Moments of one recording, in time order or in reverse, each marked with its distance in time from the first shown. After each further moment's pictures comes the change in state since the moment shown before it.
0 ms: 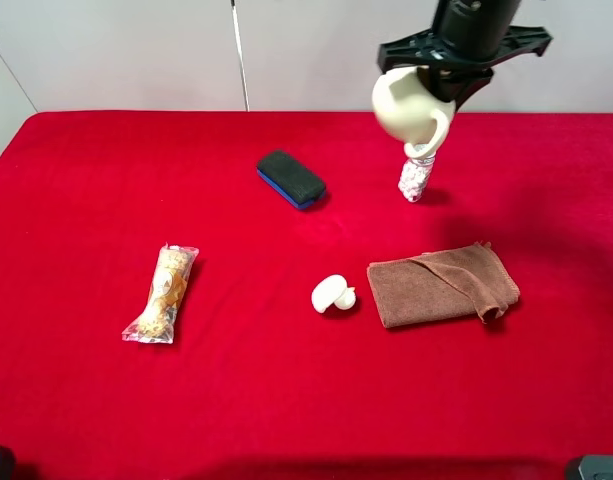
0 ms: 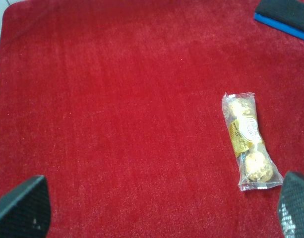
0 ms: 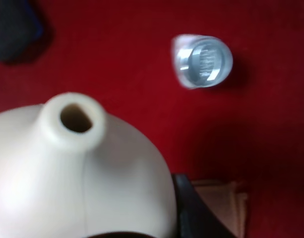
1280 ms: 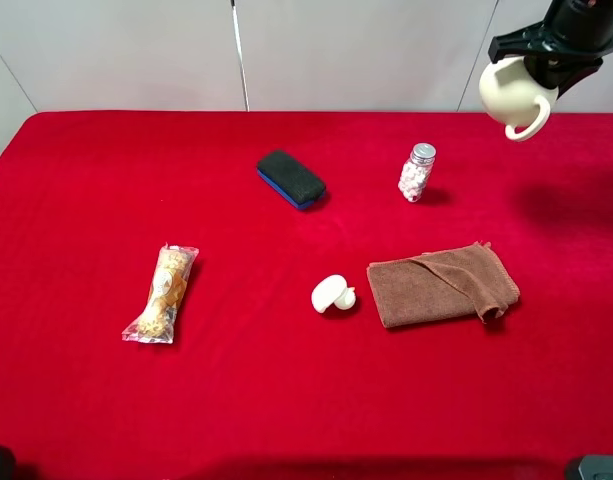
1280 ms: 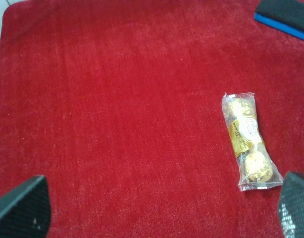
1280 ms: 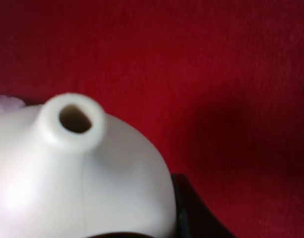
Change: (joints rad) left arm 0.000 0.000 0.000 0.000 0.000 0.000; right arm -0.293 0.035 0.005 -0.090 -0.088 -0.122
